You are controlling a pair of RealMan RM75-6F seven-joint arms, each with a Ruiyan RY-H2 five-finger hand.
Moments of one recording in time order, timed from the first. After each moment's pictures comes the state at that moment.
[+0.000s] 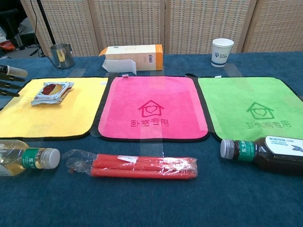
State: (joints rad) left arm -0.67 -1.25 -0.39 -1.17 0.70 0.19 -0.91; right arm 0.14 -1.21 0.04 -1.57 -1.42 1.33 -0.25
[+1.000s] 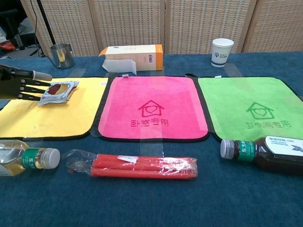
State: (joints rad) left arm -0.68 -1.34 -0.45 -1.21 0.69 0.19 -0.84; right arm 0.11 -1.23 0.05 -1.56 -1.49 1.45 -0.21
